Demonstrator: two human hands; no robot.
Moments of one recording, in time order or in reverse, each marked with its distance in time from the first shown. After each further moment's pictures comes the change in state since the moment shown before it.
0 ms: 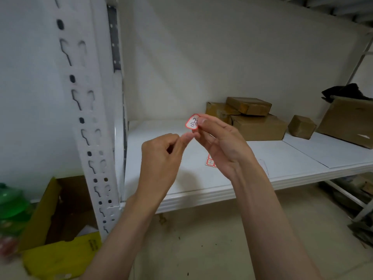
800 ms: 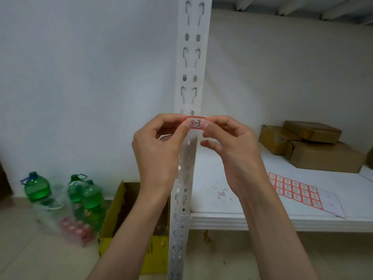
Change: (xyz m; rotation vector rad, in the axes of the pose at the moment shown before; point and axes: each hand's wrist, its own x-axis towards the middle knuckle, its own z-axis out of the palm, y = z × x) left_hand 0.012 0.038 -0.146 -0.188 0.427 -0.022; right_hand -0.034 0.016 0.141 -0.192 -0.182 -0.242
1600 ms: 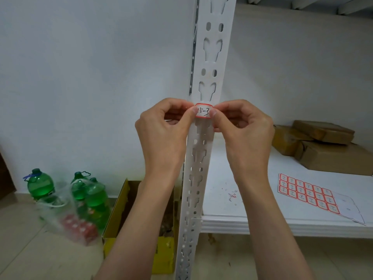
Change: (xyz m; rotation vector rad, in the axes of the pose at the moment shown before) left_hand 0.035 -0.008 -0.008 0.138 0.057 0.068; right_hand 0.020 0.013 0.029 -0.388 0.257 -0.371
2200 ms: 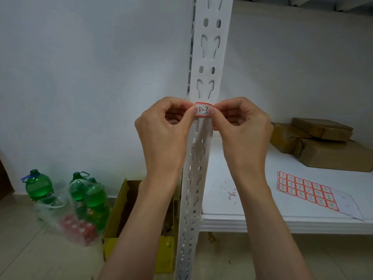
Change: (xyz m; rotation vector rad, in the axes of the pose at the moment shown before) left_hand -0.002 -0.002 0.004 0.050 0.020 0.045; right_hand 0.004 0.004 0.004 -0.100 0.039 -0.057
